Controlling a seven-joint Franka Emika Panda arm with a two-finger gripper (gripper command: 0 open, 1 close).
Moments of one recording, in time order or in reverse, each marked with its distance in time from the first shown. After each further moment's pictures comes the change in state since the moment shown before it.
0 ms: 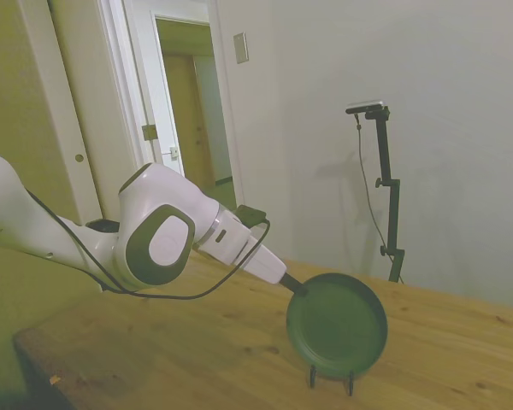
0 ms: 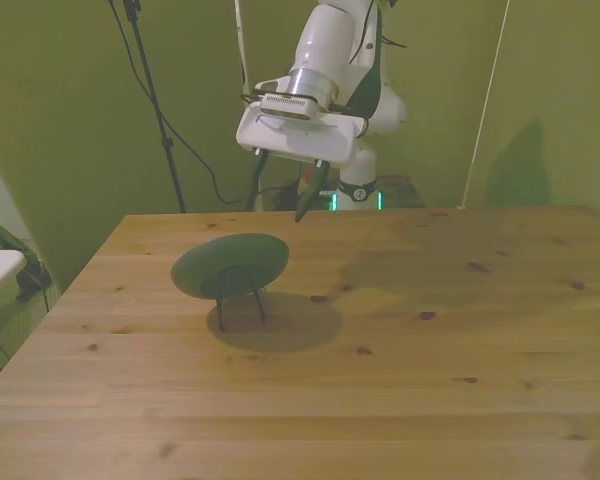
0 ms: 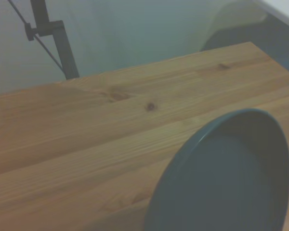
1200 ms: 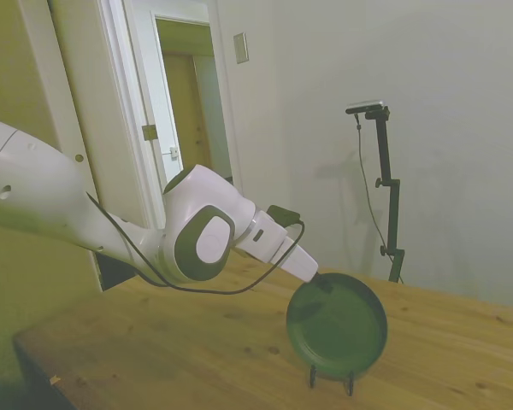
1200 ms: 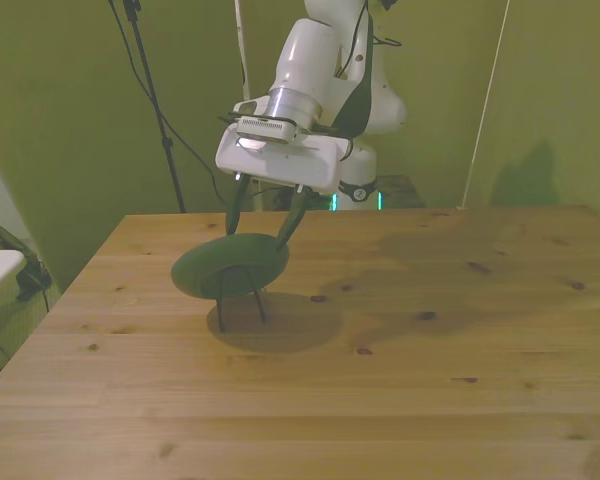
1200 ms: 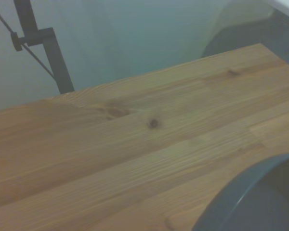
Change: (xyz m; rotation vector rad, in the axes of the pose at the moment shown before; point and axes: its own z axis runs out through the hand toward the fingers) arm 0.020 -0.027 0.050 -0.005 -0.010 0.012
